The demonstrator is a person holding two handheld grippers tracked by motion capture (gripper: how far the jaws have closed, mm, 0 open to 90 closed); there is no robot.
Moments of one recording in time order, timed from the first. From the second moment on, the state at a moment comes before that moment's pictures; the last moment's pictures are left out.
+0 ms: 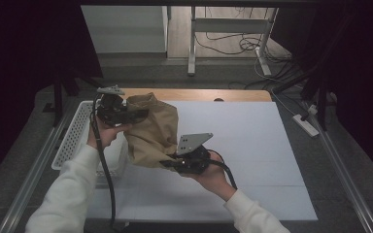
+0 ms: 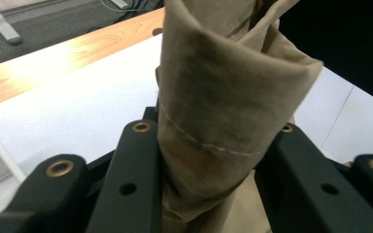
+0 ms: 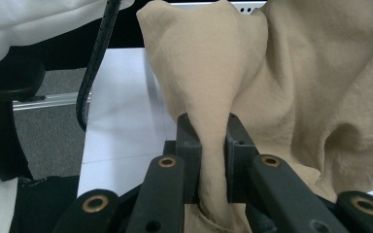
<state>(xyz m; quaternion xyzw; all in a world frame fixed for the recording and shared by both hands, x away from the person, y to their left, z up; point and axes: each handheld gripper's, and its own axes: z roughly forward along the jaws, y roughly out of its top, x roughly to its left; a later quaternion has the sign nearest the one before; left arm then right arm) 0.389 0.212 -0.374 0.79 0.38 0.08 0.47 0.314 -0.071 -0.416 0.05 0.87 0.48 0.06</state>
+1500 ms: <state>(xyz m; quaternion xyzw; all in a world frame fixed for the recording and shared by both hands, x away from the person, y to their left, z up) 0.372 0.300 -0.366 0.76 0.44 0.11 0.46 0.326 0.014 -0.410 0.02 0.87 0.49 0.04</state>
